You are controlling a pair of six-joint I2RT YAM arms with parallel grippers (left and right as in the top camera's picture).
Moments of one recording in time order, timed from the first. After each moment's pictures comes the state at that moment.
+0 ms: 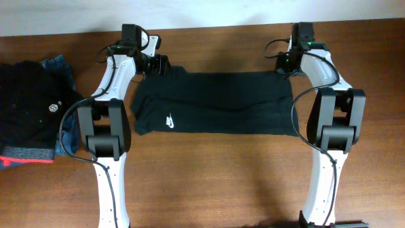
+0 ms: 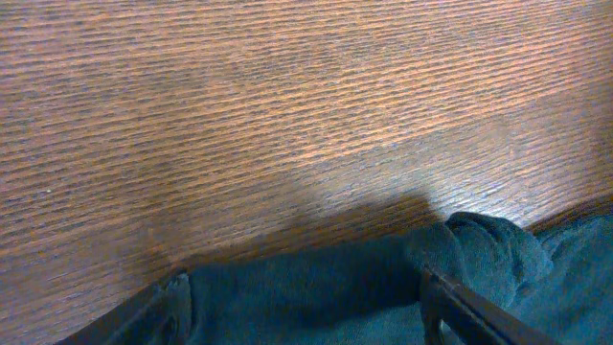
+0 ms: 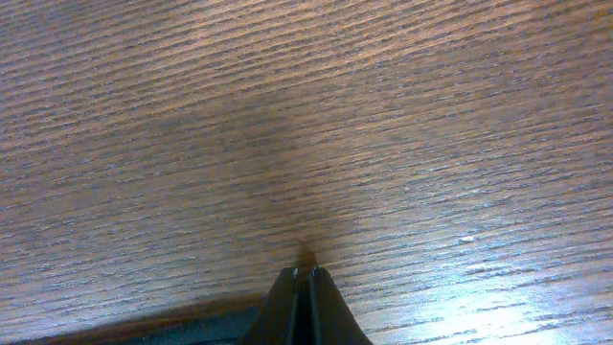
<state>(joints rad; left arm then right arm) -0.08 2.54 2.15 -0.71 0.34 0.05 -0.08 2.44 1.97 -0.70 0.00 0.16</state>
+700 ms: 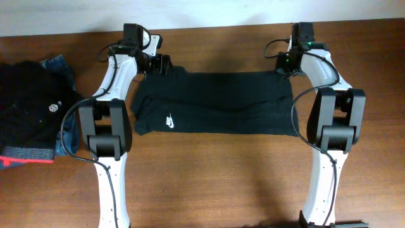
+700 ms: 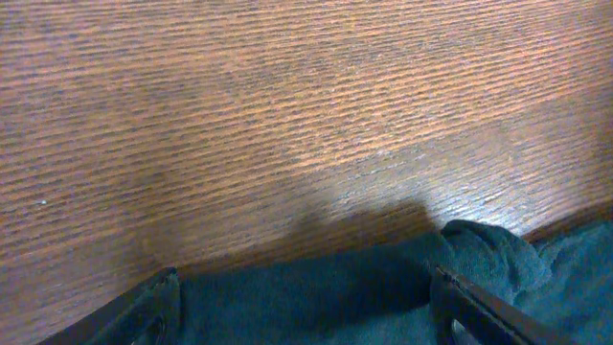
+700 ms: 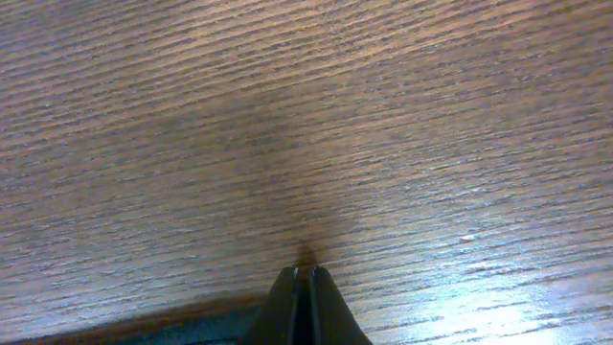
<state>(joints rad) -0.09 2.55 2.17 -0.71 0.32 0.05 -0.08 2.44 1.97 -0.71 0.00 0.16</state>
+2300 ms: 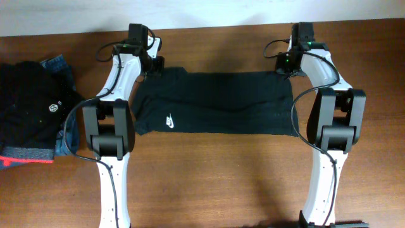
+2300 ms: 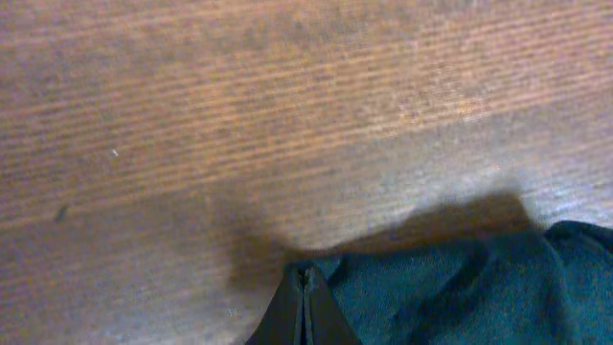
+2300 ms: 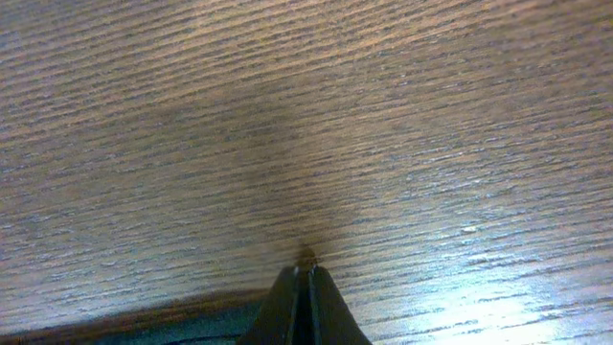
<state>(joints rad) -0.12 2.56 2.21 -0.80 0.13 0.06 -0.08 2.44 1.98 -0.73 0.00 0.16</state>
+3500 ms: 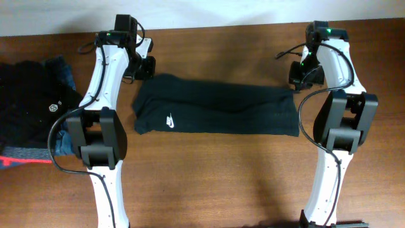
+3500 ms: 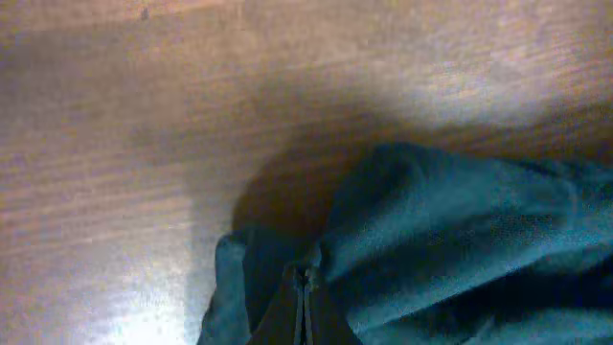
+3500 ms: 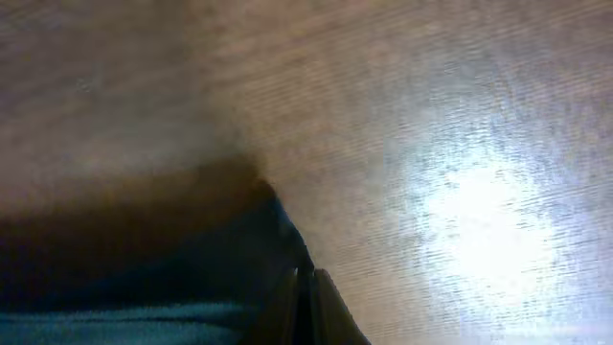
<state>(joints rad) -0.09 2.38 2.21 -1.15 0.13 0.07 -0.15 2.44 2.18 -1.31 -0.02 0.16</state>
